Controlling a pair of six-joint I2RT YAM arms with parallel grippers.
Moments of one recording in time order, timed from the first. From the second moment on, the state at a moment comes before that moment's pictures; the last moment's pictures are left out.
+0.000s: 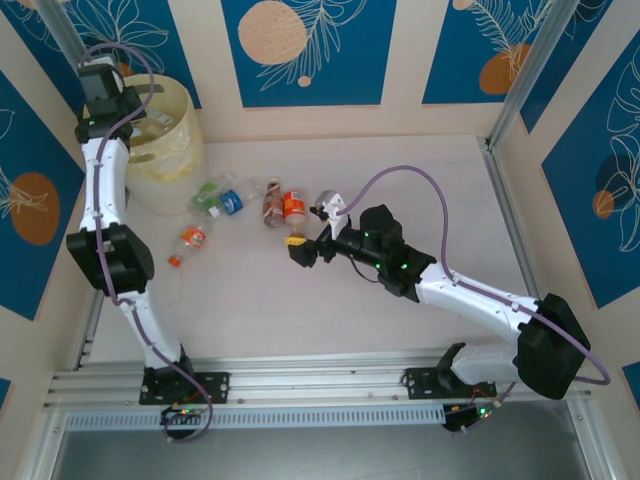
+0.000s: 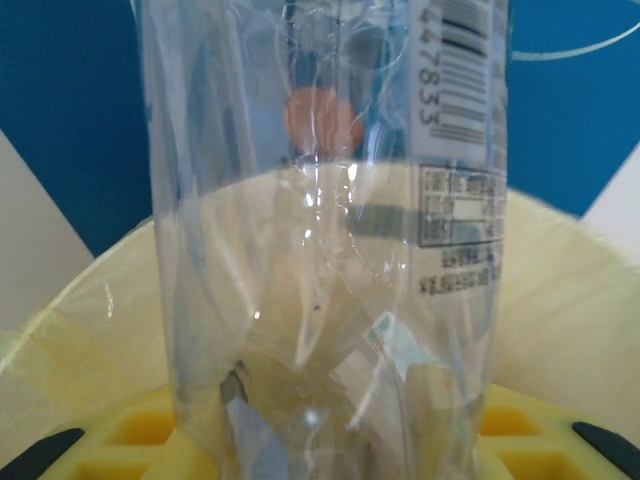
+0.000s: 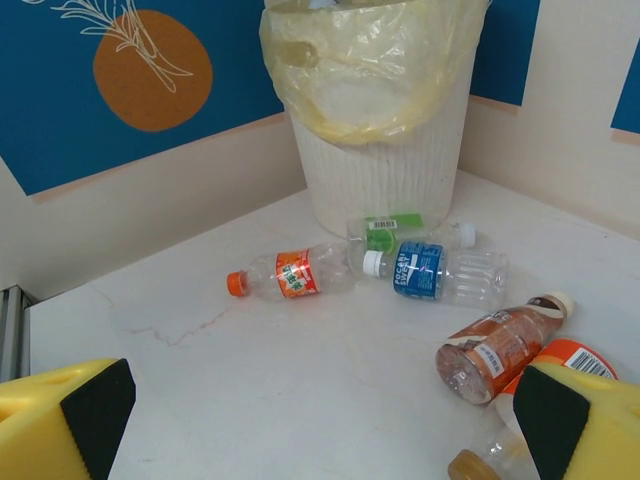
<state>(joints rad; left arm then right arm) 0.21 2.03 2.18 -0.54 -0.16 -0.07 0.81 1.26 0.83 0.27 -0.21 0.08</state>
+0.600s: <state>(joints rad) 0.22 2.16 2.35 -0.62 -0.27 -0.02 0.82 1.26 0.83 0.23 -0.18 0.07</state>
